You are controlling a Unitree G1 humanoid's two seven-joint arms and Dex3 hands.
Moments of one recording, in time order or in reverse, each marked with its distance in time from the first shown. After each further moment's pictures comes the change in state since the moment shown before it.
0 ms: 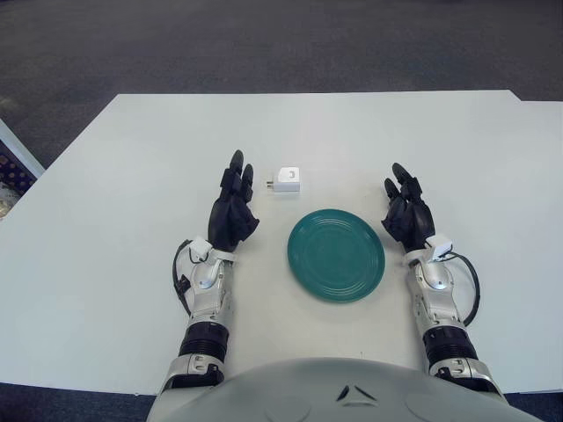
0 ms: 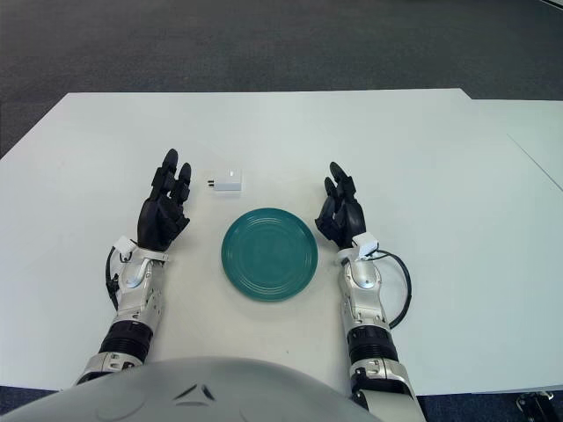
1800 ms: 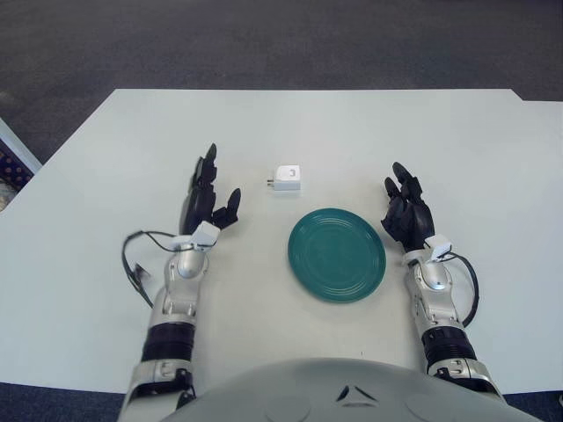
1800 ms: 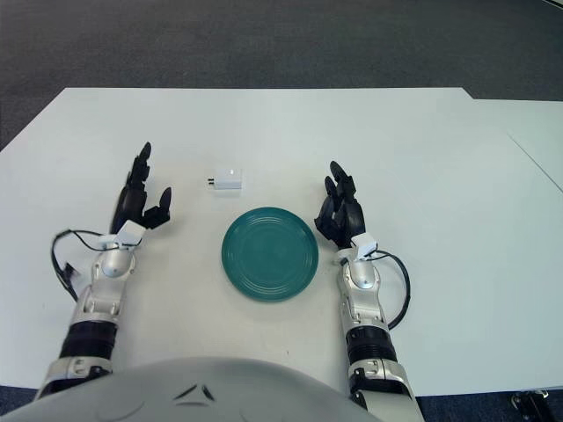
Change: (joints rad) left arm -0.051 0.242 0.018 -0.275 0.857 0.352 0.560; right arm -0.012 0.013 -0.001 0.013 -0.015 -0.016 -0.006
